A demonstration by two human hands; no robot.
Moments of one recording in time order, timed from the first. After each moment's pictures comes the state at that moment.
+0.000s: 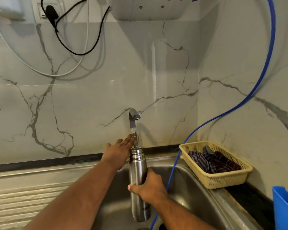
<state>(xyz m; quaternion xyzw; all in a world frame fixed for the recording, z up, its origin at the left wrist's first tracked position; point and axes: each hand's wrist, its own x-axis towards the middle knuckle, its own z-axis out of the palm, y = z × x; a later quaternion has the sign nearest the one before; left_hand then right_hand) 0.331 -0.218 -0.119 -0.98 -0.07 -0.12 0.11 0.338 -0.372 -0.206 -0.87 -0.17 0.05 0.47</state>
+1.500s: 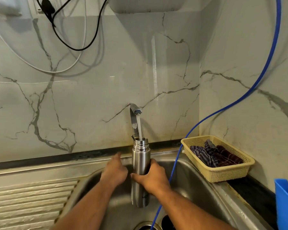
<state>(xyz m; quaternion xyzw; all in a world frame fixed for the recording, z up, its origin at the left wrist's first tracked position) 0.300 -0.223 -0.178 -0.91 -0.26 -0.18 -0.28 0.333 -0.373 -0.197 -0.84 -0.17 0.06 0.51</state>
